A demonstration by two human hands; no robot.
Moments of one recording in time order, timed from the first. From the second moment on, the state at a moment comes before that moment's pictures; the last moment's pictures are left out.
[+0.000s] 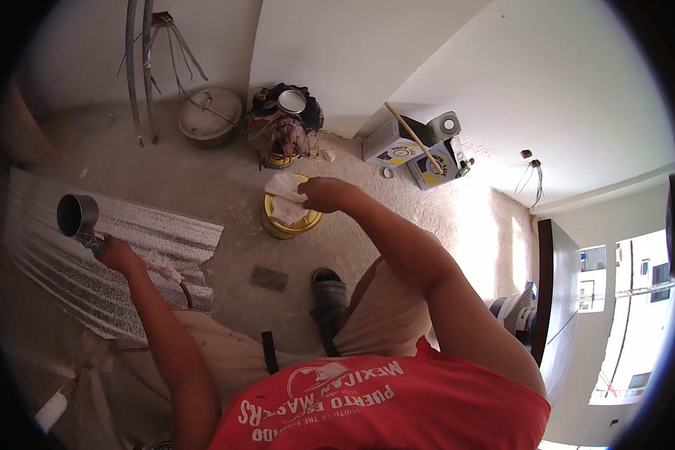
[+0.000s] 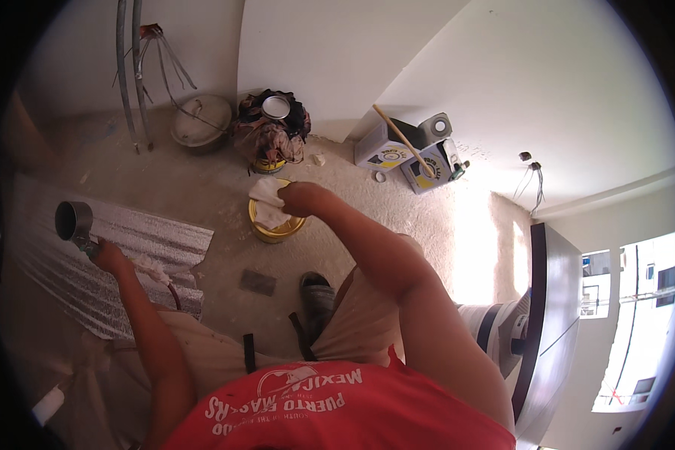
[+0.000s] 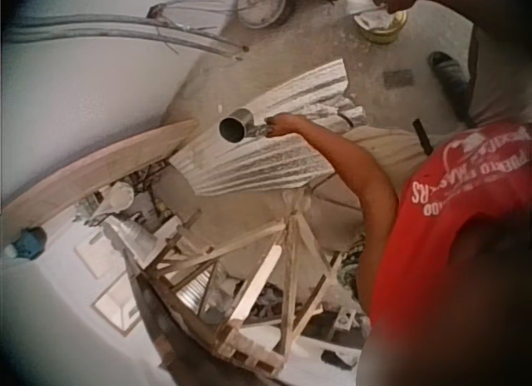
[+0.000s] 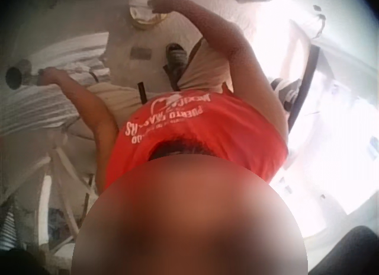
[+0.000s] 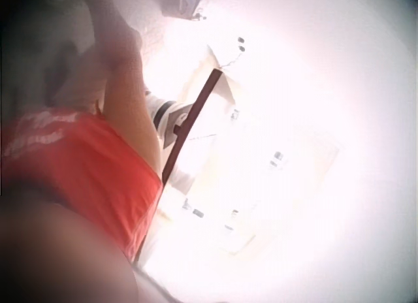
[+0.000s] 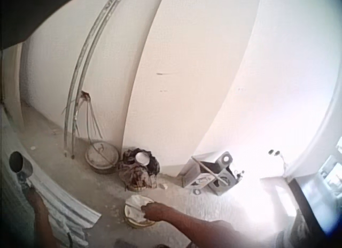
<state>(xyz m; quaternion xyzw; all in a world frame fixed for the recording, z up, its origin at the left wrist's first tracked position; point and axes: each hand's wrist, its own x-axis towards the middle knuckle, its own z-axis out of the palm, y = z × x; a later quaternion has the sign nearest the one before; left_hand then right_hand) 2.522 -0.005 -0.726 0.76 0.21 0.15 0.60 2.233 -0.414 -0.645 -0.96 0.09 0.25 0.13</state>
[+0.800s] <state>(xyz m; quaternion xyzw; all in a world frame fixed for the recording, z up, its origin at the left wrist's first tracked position) 2.535 0.000 -0.747 0.78 0.22 0.09 0.57 2.241 -0.384 -0.654 -0.95 0.07 0.28 0.11</state>
